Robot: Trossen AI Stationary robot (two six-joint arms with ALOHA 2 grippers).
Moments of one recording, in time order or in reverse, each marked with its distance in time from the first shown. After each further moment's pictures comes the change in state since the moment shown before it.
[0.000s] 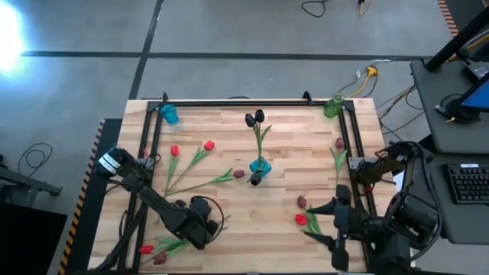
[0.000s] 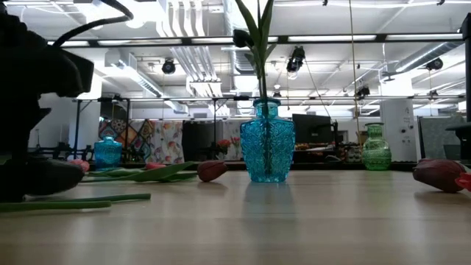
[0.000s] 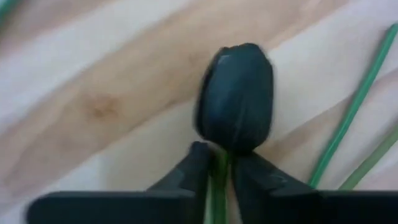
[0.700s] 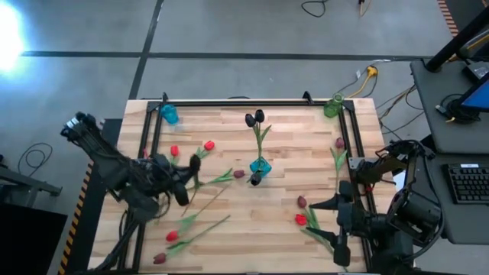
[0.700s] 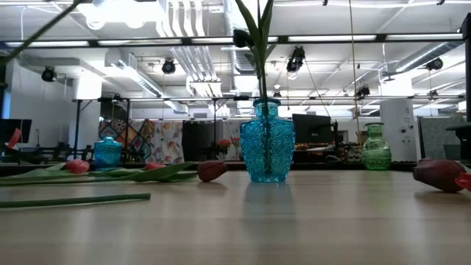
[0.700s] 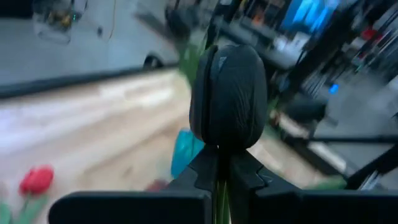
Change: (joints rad) left arm -0.072 -0.691 0.024 0.022 -0.913 0.498; right arm 0.000 -0.015 0.001 -0.031 0.035 -0.049
